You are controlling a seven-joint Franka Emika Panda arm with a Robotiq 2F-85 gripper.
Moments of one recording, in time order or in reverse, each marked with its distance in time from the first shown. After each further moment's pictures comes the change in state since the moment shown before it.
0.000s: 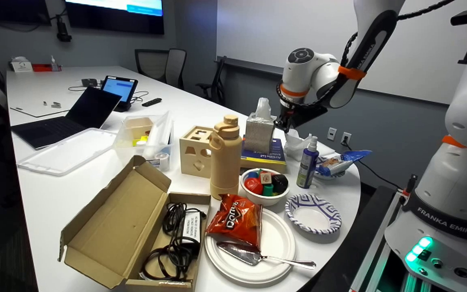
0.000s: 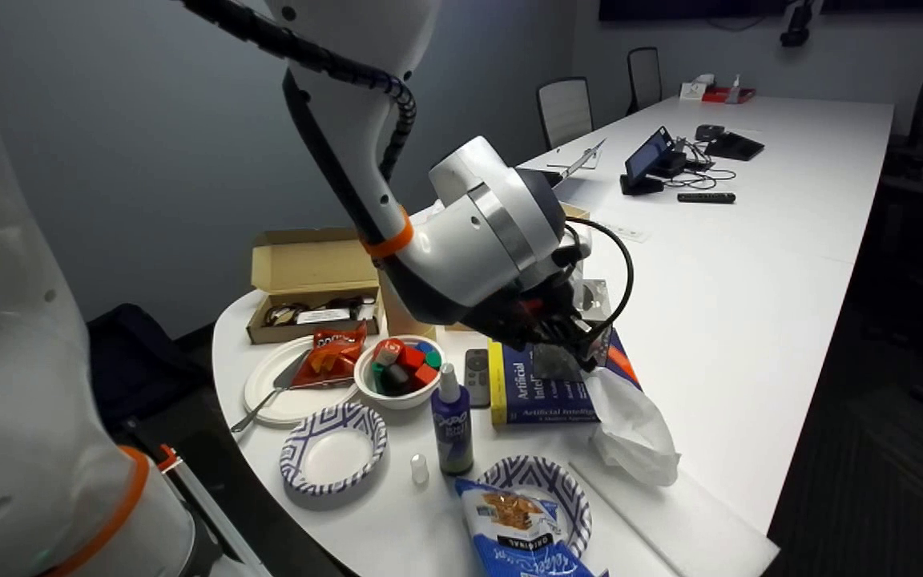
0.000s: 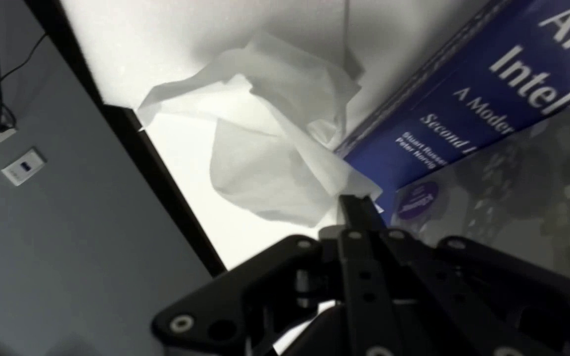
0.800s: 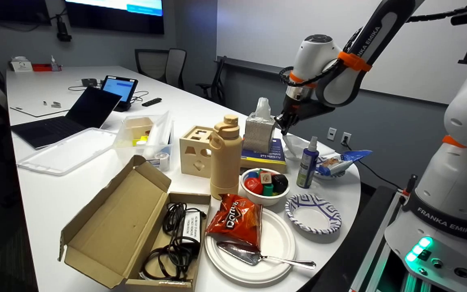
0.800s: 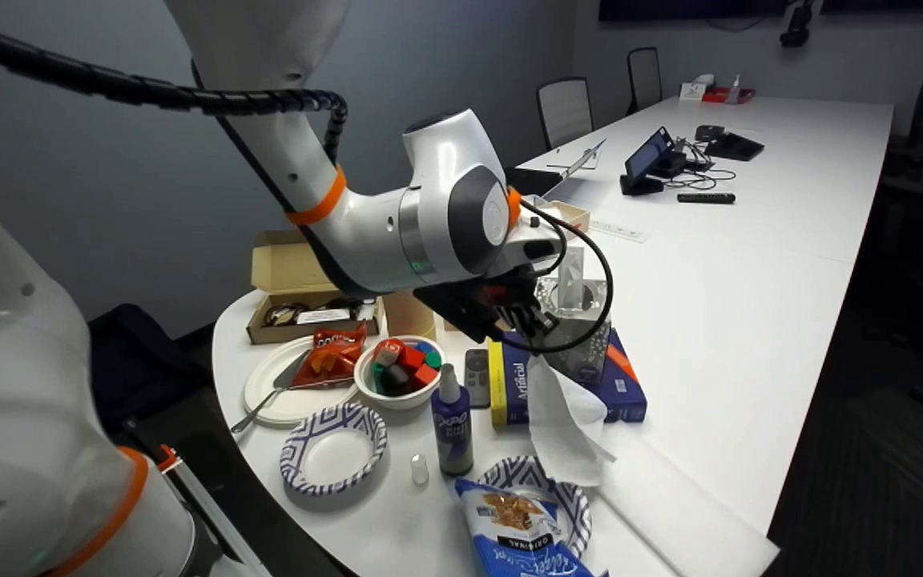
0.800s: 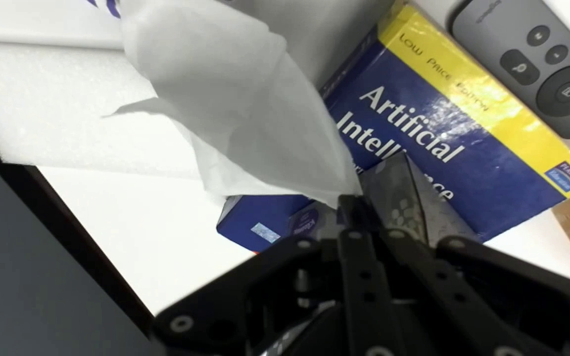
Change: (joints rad) arm -0.015 -0.171 0.057 -0.211 0.577 0.140 -0.508
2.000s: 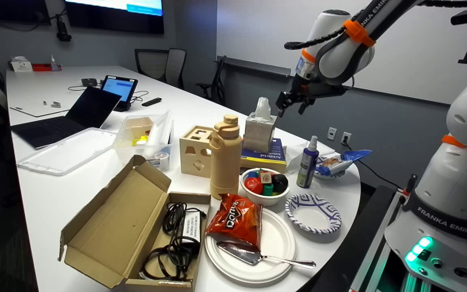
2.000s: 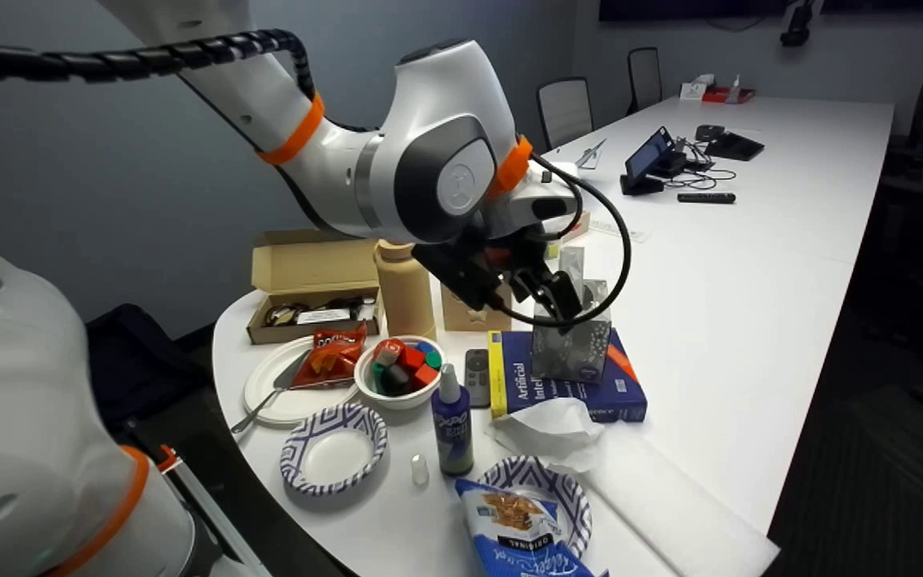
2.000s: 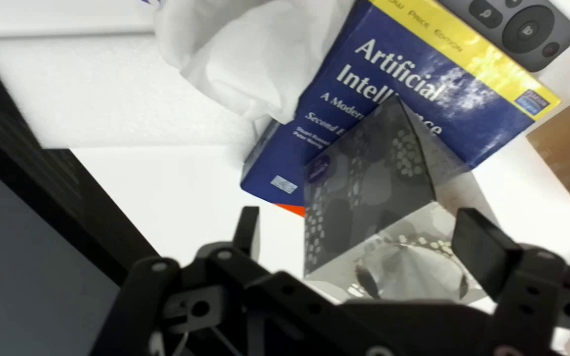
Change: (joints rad) arm 0.028 -0.201 -0.025 -0.055 0.372 -0.085 -0.284
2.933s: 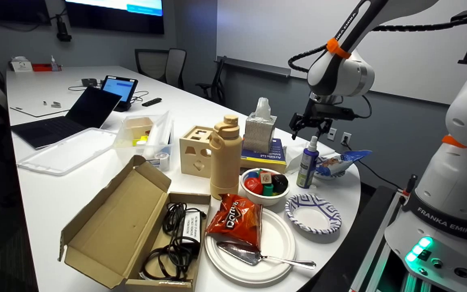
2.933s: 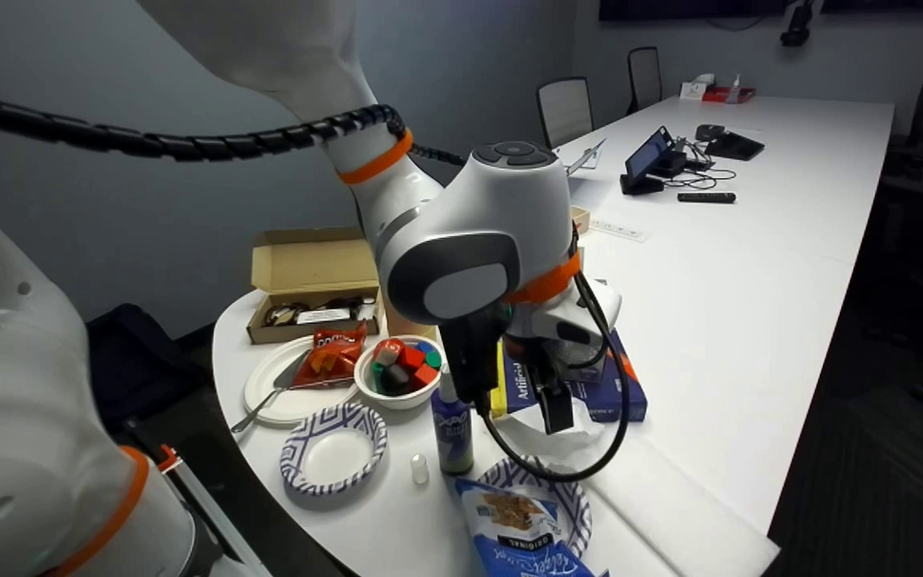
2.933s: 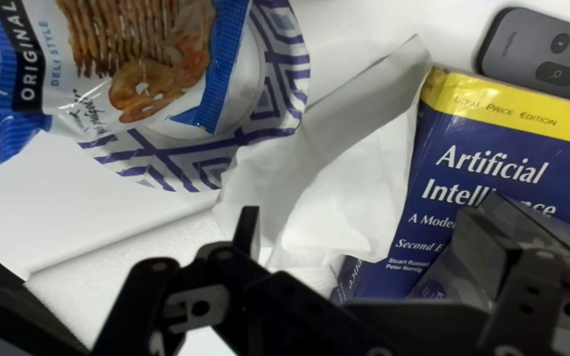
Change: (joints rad) arm -0.007 0.189 -0.079 -0.021 0.533 0.018 -0.273
